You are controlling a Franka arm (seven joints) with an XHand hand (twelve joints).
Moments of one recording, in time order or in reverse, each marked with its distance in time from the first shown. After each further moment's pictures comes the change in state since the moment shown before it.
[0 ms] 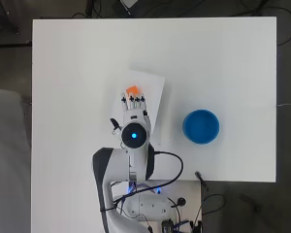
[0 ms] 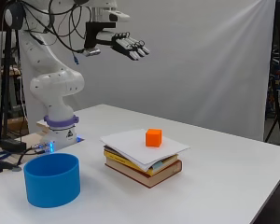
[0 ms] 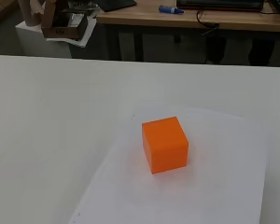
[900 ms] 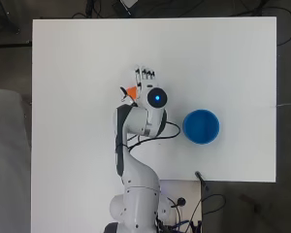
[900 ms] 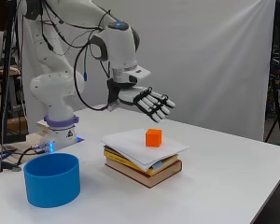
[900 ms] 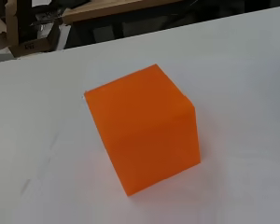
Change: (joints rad) arm -0.009 0.468 -0.094 -0.091 0.184 0.555 -0.077
